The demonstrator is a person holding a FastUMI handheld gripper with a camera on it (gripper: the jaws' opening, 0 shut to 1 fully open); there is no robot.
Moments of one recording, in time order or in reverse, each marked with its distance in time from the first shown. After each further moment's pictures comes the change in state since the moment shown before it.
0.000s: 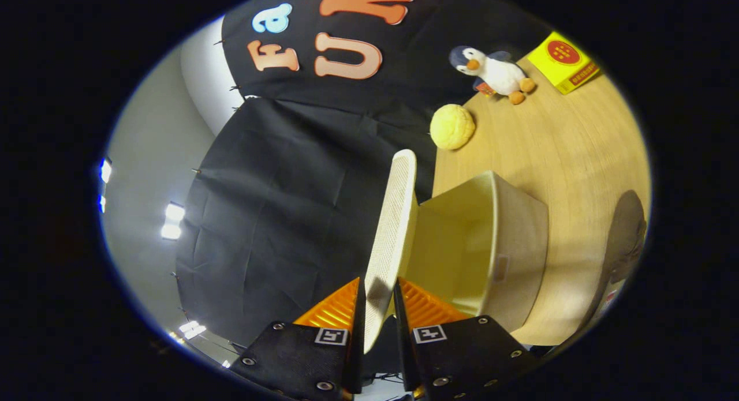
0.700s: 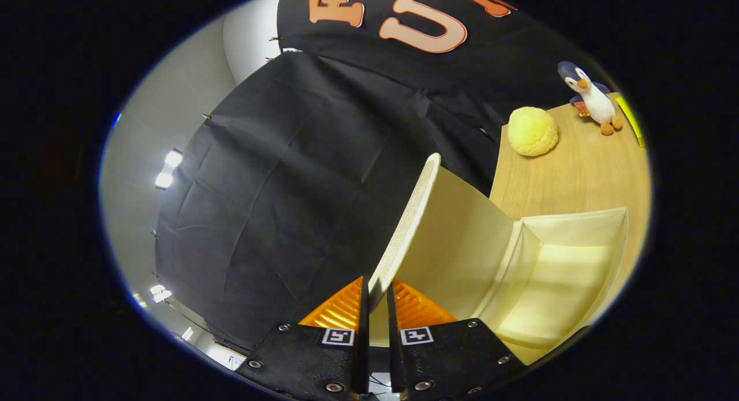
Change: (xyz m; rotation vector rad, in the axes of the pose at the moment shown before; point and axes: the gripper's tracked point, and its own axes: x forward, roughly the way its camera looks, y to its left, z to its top) arm 0.152 0.102 -0.023 -0.230 0.104 -0.017
